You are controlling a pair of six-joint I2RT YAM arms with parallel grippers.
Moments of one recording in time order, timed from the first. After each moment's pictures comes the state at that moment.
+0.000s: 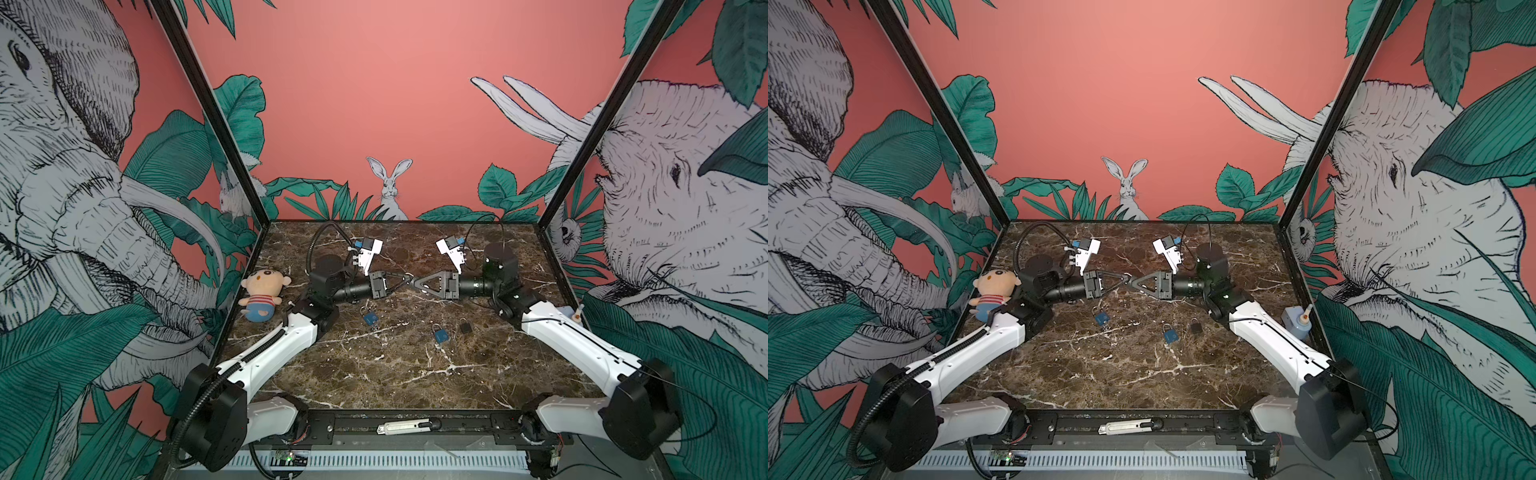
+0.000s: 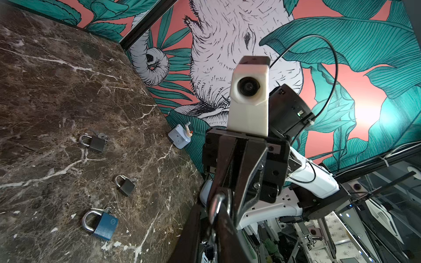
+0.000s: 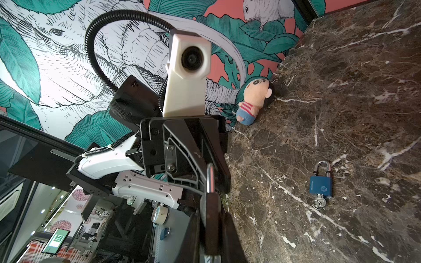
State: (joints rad) left arm -0.52 1.23 0.78 0.40 0.86 -0.92; right arm 0.52 1.29 0.95 0.11 -0.97 0.68
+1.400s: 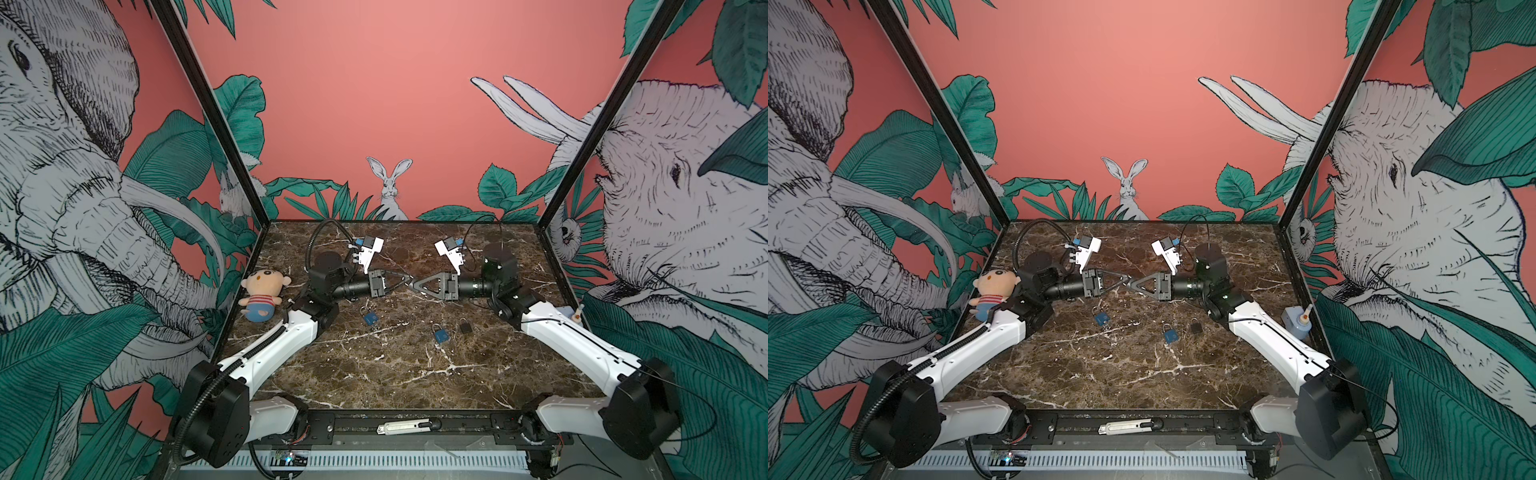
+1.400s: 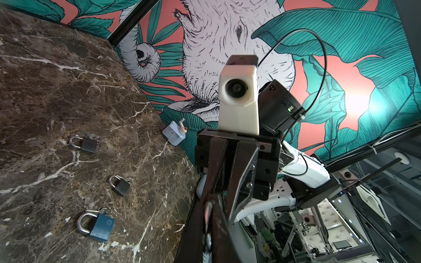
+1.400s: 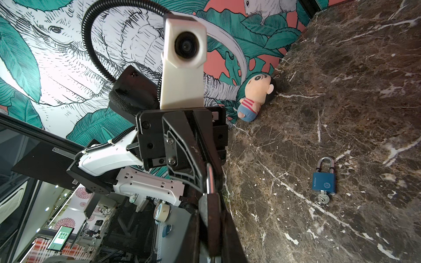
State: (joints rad) left arm -0.51 1.25 0.81 0.41 0.92 -0.90; right arm 0.53 1.29 0.95 0.10 -0.97 0.68
